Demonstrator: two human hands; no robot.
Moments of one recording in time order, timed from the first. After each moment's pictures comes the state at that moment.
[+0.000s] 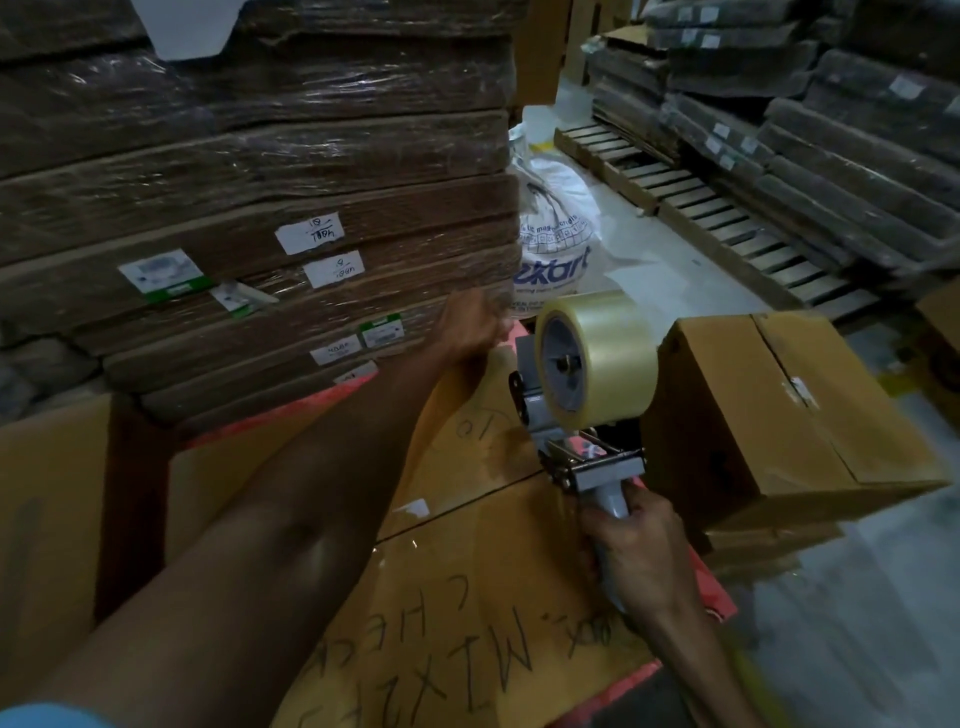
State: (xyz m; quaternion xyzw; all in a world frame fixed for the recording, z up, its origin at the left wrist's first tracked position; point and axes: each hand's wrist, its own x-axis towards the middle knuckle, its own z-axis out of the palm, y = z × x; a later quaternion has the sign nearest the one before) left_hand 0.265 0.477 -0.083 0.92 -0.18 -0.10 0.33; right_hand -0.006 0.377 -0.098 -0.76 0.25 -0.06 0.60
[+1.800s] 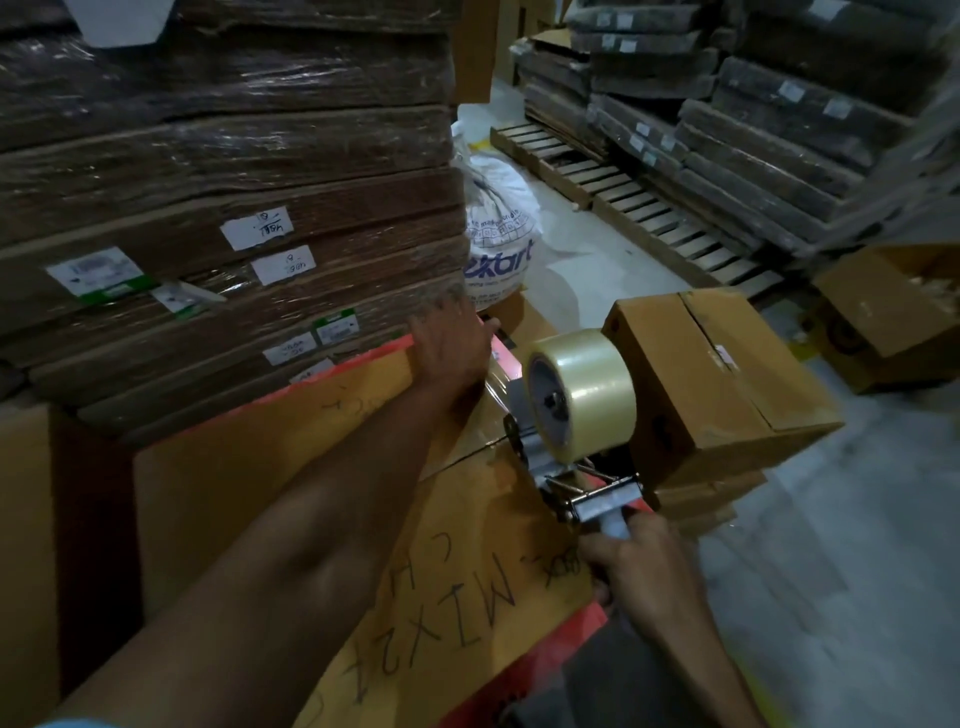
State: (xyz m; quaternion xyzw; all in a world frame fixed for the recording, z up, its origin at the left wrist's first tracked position) left_hand 0.229 0.454 -0.133 0.98 -0.18 -0.01 0.10; right_hand -0.073 0.387 -0.089 -0.78 0.36 0.03 0.51
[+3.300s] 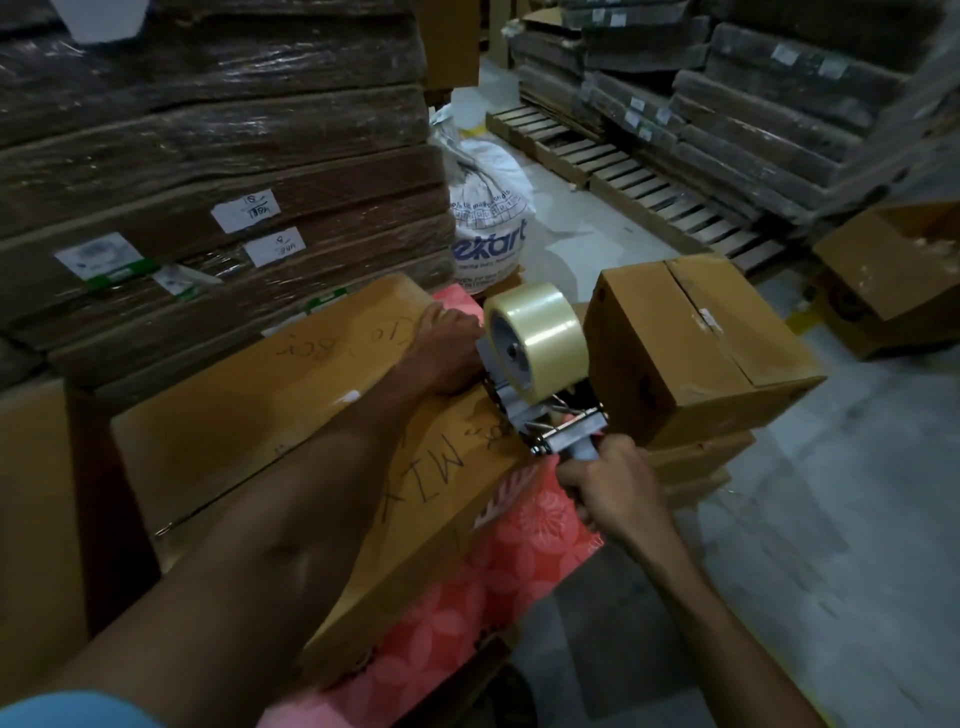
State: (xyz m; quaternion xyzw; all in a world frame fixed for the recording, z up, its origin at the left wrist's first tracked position) left_hand 0.178 0.465 -0.146 0.92 -0.40 -0.02 -0.02; right_hand -0.085 0.363 -0.086 -0.82 0.32 0.00 0.48
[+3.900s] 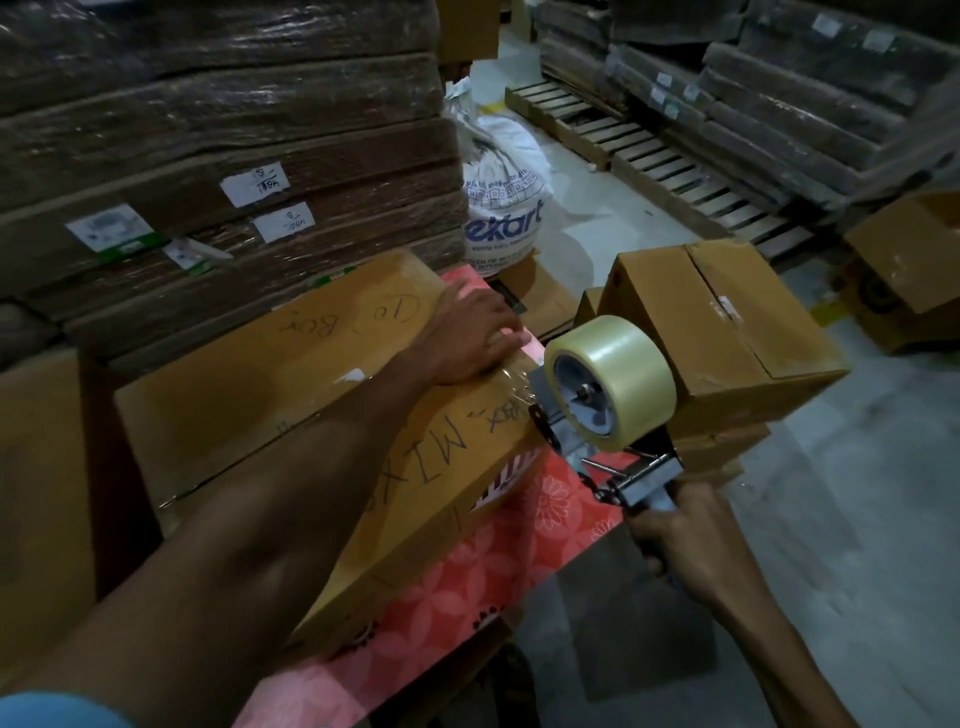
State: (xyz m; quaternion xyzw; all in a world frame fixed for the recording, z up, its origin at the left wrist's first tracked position) left_hand 0.149 0.470 -0.126 0.87 -0.48 -0.01 0.12; right_hand -0.147 0.327 -0.105 -0.80 0.34 0.04 0.50
